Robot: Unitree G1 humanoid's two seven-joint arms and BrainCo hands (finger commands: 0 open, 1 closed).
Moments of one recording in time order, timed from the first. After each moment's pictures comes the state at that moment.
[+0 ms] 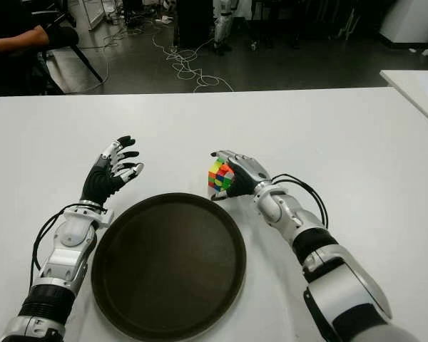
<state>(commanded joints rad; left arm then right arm) -0.26 0.08 0.00 0.40 0.05 -0.32 -0.05 -0.69 -0.23 0.45 1.06 -0.61 -0.45 -0.20</state>
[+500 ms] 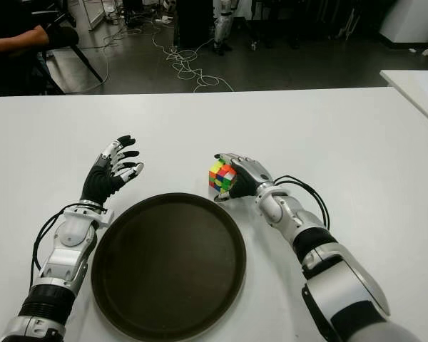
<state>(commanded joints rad) -0.25 0.08 -0.01 0.40 0.05 -0.33 -0.06 -0.71 -0.22 0.44 1.11 -0.60 -0.46 -0.23</state>
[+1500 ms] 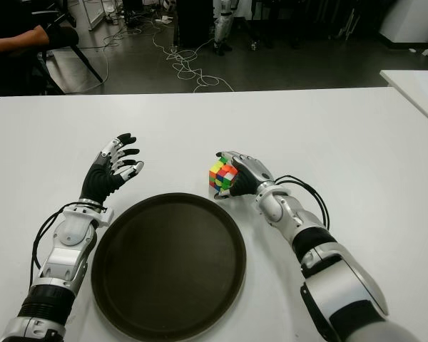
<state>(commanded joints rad) -0.25 0.08 -0.01 0.39 0.06 -0.31 -0.05 -0.72 -0.21 0.42 1.14 -0.59 -0.46 -0.22</state>
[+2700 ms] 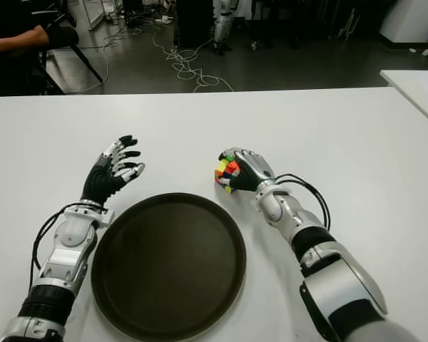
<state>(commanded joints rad) -0.25 0.09 -0.01 0.41 0.07 -0.33 -0.04 -0.71 -0.22 0.42 1.12 -0.60 -0.47 -0.34</state>
